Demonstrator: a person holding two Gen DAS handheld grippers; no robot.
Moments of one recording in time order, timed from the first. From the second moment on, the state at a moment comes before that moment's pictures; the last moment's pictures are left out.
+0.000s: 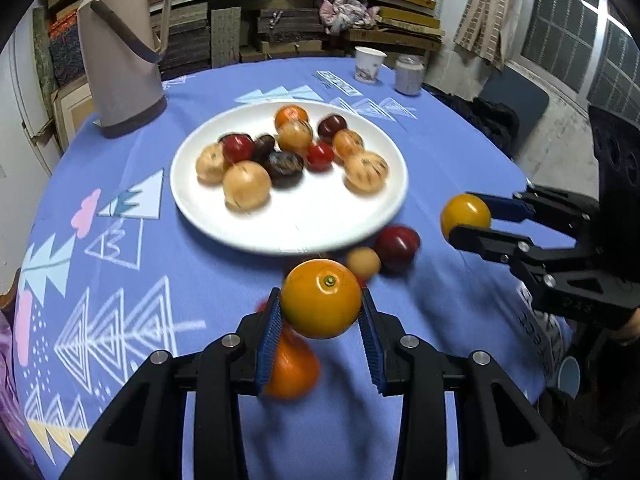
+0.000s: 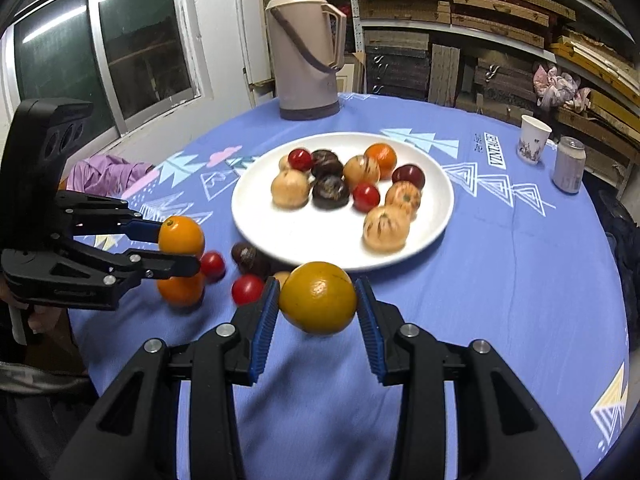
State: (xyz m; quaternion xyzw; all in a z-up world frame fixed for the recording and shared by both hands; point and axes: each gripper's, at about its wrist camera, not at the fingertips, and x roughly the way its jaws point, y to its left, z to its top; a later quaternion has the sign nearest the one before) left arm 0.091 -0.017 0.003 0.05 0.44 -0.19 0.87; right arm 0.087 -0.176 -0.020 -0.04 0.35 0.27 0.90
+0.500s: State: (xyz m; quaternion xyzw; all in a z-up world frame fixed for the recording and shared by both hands) left arm 0.185 -0.015 0.014 0.02 0.44 -0.15 0.89; right arm 0.164 -0.158 -0.010 -0.02 0.36 0.26 0.90
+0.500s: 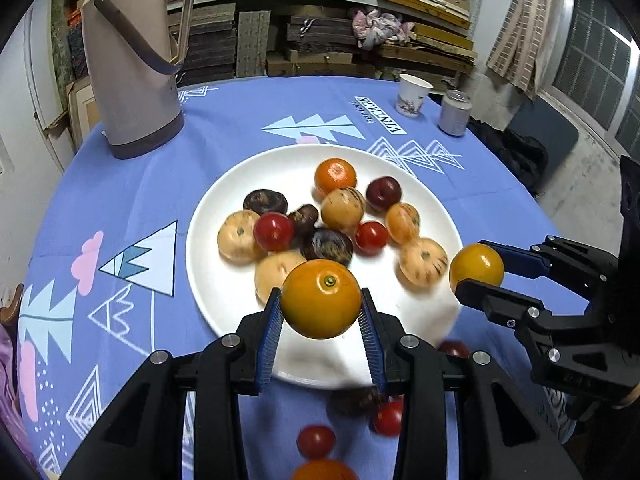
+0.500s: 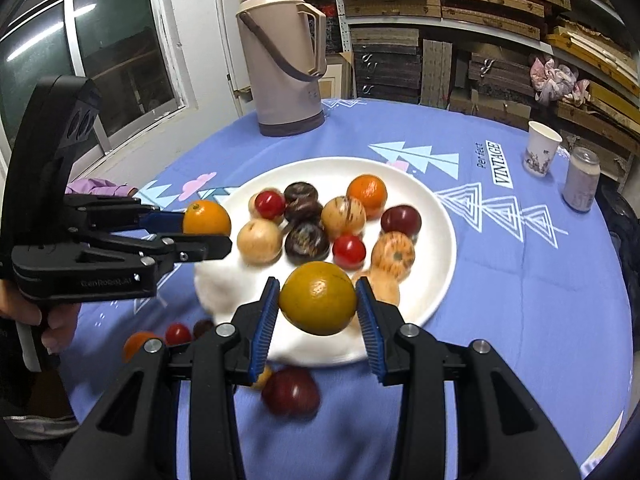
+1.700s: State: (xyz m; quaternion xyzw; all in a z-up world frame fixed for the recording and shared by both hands) left arm 0.239 -0.014 0.018 -0.01 0.42 -0.14 0.90; right arm 0.239 -0.157 -0.019 0.01 0.36 0.23 0.91
